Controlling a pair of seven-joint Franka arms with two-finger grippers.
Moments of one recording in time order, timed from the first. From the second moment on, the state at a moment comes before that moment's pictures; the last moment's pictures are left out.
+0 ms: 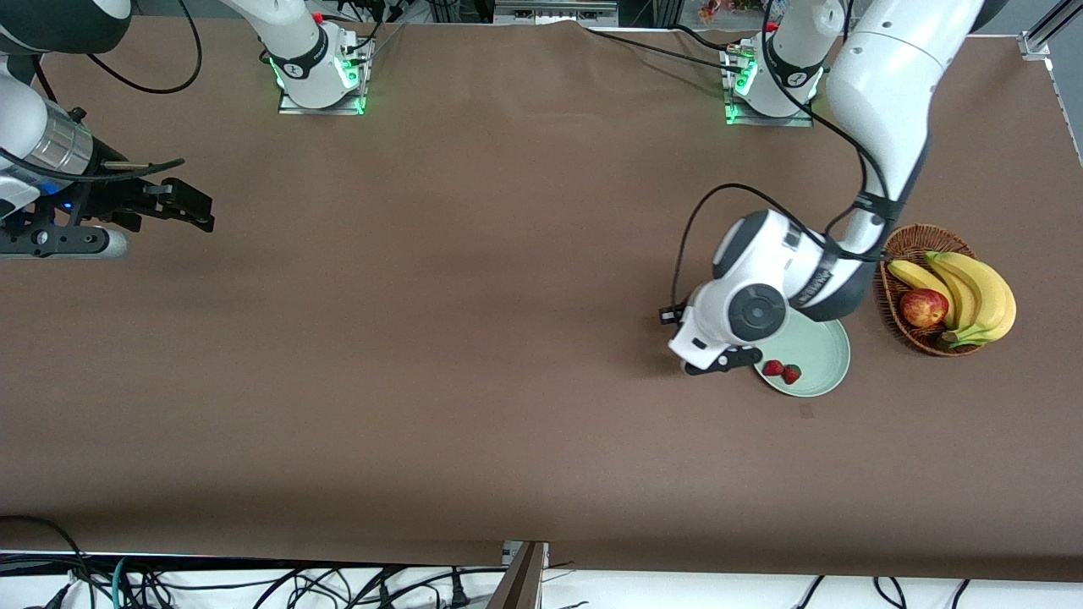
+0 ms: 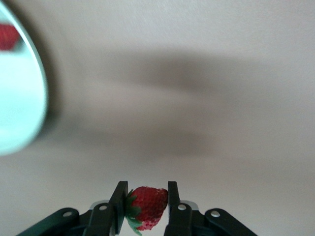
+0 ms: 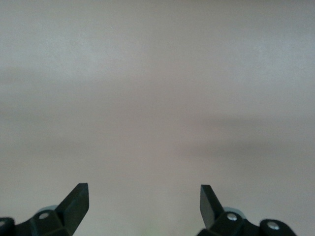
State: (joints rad) left arm -0.03 0.68 -0.39 -1.53 0.12 1.86 -0.54; right arm 0.25 0.12 -0.15 -1.49 0.02 1.54 0.10
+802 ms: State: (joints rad) left arm 0.22 0.69 -0.39 -1.54 0.30 1.85 0.24; right arm 0.22 0.14 -0.17 -1.49 0.02 1.55 -0.06
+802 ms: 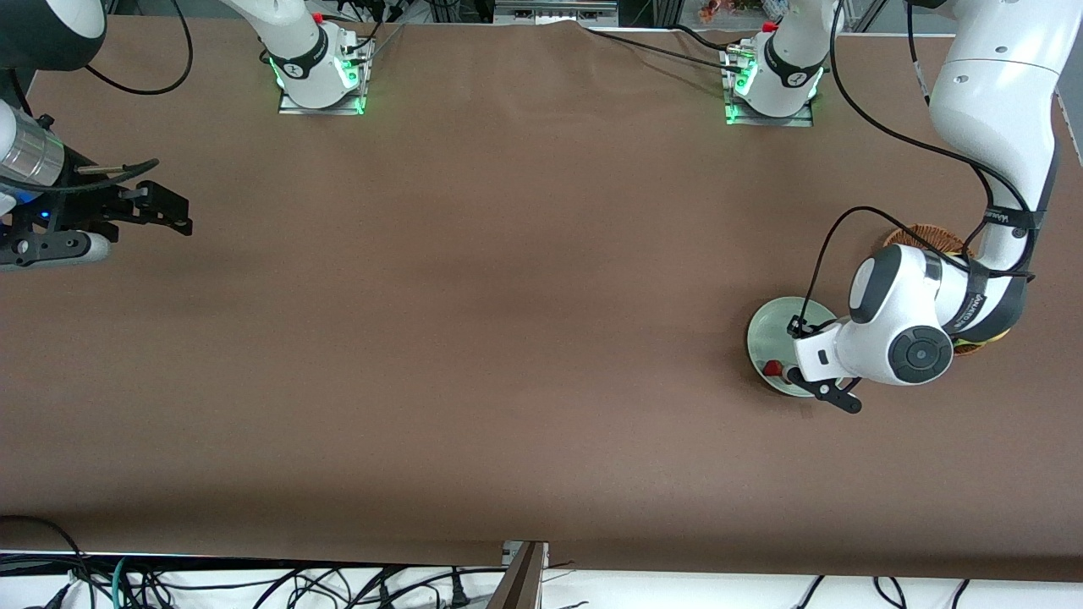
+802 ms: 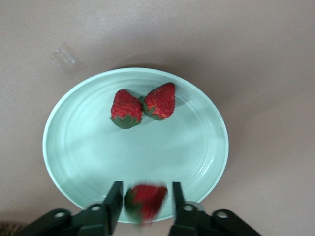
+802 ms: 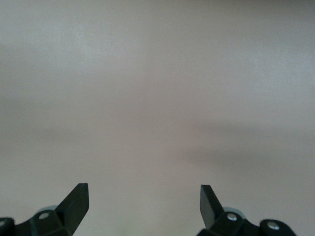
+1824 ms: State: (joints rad) left arm 0.23 0.34 -0.40 -1.31 0.25 1.55 0.24; right arm 0.23 0.14 -0.16 -1.48 0.02 1.55 -0.06
